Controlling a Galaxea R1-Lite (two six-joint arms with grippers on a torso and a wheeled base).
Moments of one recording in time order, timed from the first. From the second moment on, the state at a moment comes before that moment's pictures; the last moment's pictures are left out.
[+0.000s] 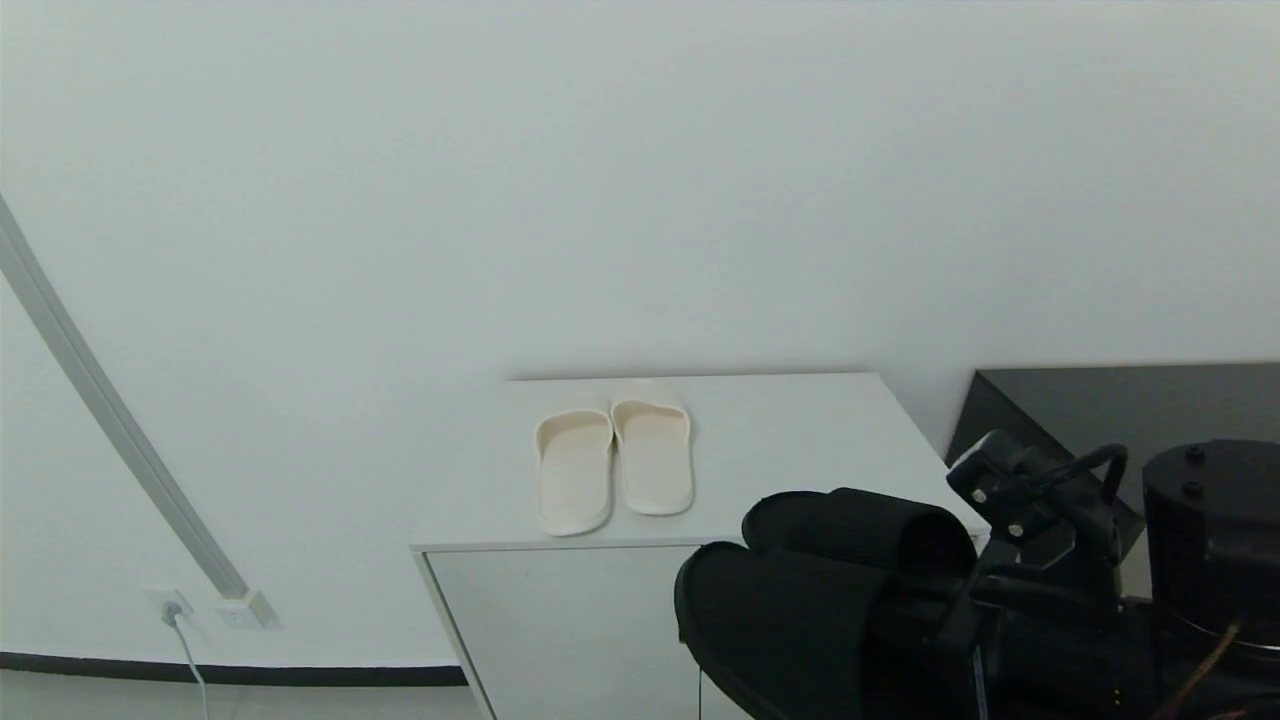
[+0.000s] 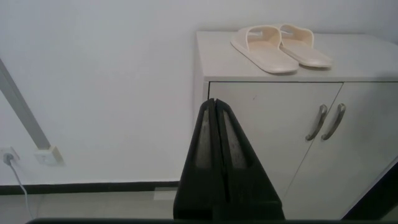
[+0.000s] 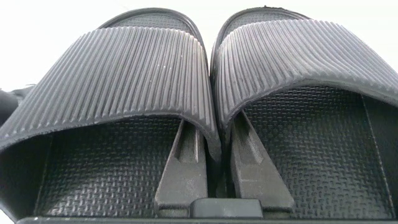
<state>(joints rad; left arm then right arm) 0.00 0.00 0.00 0.00 0.01 -0.03 0.82 1.42 -0.53 -0.53 0.06 0.16</state>
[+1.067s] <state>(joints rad) 0.00 0.00 0.00 0.00 0.02 -0.03 0.83 1.40 -0.48 -0.53 0.06 0.15</state>
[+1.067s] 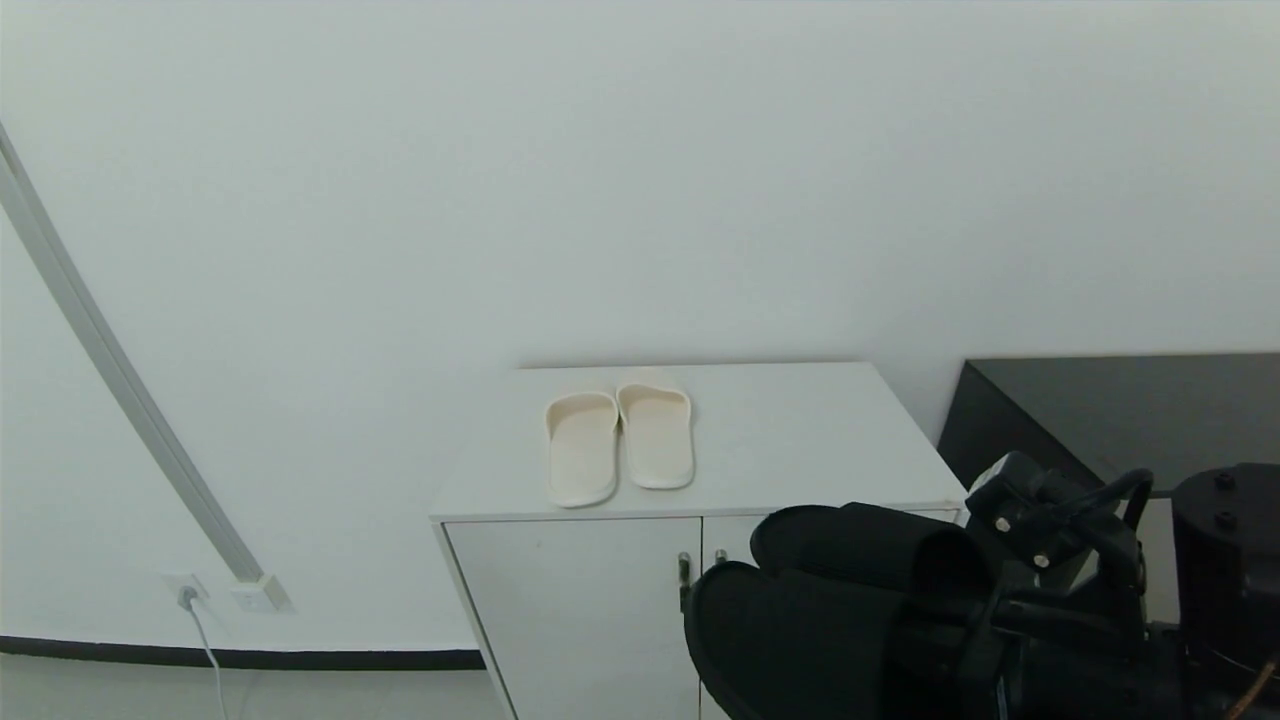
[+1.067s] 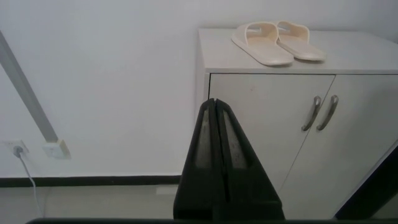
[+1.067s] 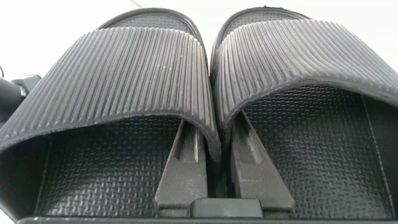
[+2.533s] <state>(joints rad) 0.00 0.00 0.00 0.00 0.02 -0.03 0.83 1.40 -0.44 -0.53 0.06 0.12</state>
